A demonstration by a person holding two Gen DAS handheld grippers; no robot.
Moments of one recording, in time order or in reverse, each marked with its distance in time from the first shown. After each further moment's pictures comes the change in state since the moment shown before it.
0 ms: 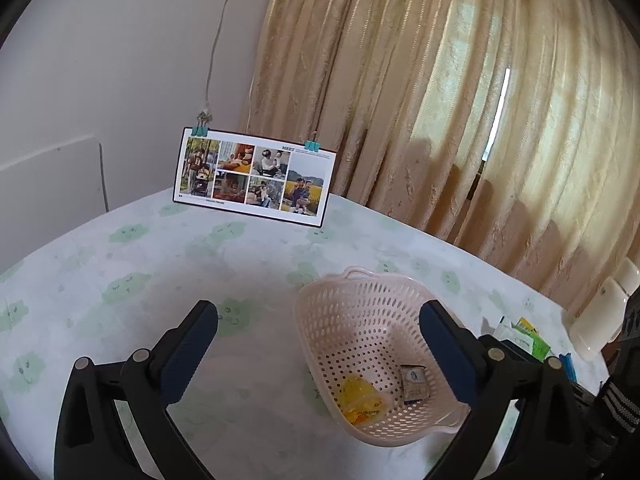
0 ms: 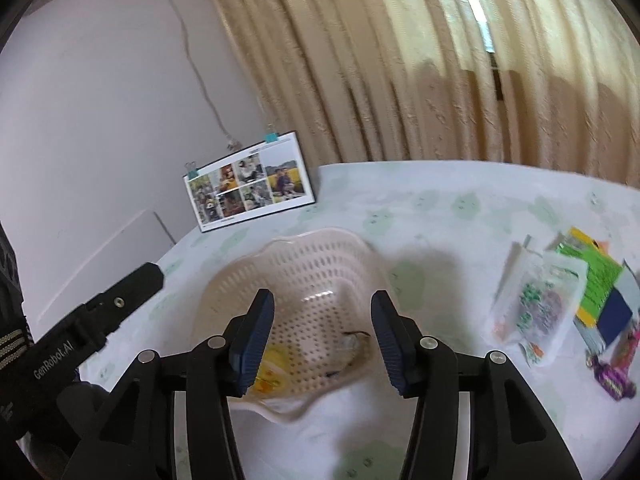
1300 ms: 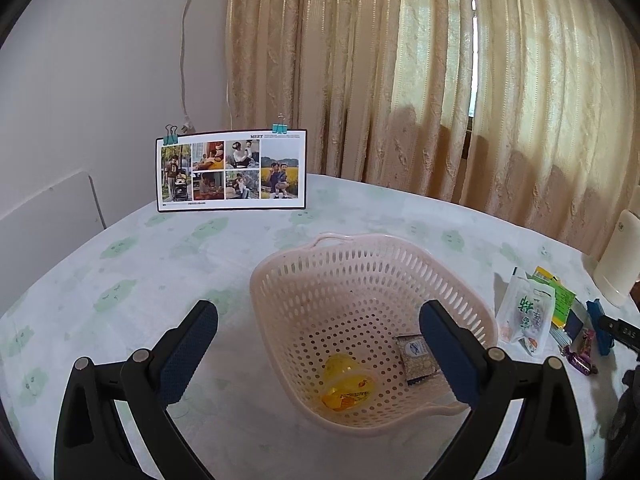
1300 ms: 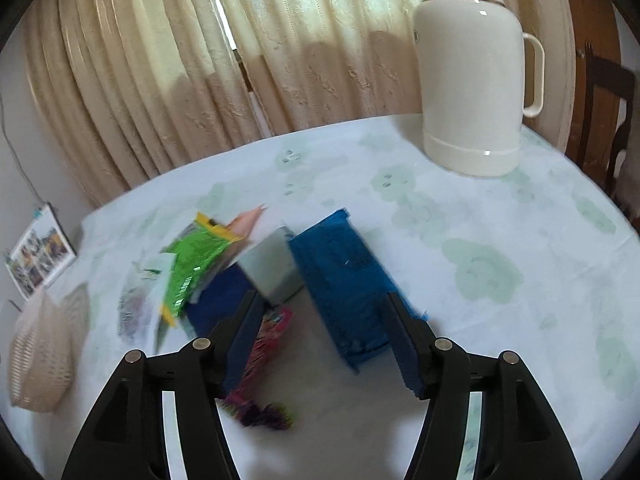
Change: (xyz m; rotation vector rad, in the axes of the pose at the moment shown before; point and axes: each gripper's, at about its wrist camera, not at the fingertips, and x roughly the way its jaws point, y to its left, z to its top) left arm 0.019 -0.042 -0.028 0.182 0.019 0.044; right arm -0.089 -0.257 -0.023 0.303 -0.002 -0.575
